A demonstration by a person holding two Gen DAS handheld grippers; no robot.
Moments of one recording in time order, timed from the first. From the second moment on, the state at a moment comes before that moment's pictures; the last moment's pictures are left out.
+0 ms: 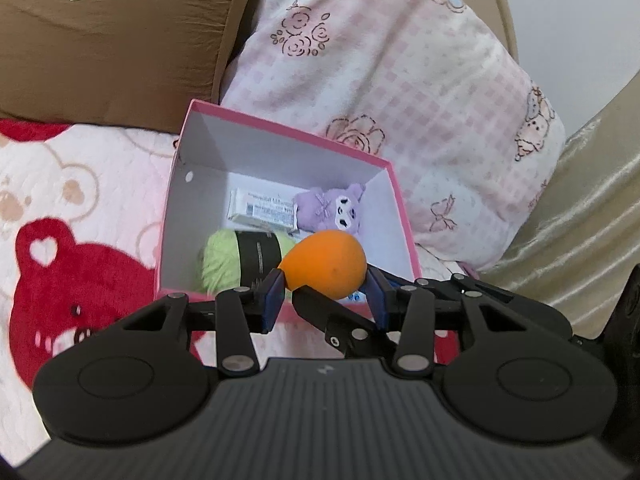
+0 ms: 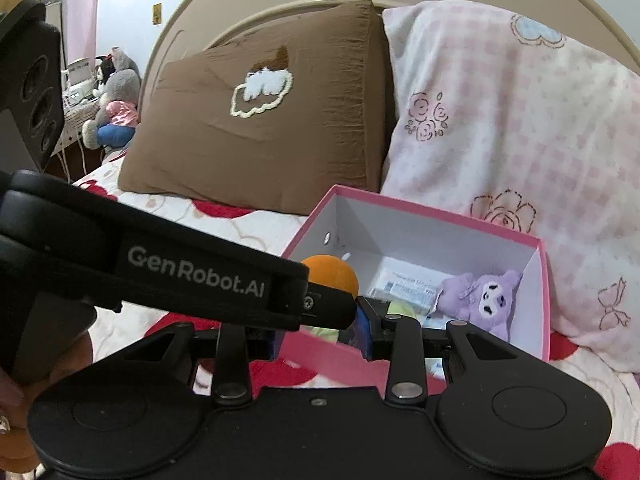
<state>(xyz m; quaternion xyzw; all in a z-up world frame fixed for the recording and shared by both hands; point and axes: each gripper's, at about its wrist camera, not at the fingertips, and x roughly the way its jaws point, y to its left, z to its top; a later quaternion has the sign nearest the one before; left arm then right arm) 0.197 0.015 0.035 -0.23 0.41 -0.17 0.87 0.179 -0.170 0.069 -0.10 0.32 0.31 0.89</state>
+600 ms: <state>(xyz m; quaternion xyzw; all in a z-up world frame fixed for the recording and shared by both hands) 0.309 -0.005 -0.003 -0.20 0.48 -0.15 0.84 0.293 -0.174 0.021 0.00 0.38 0.31 0.87</state>
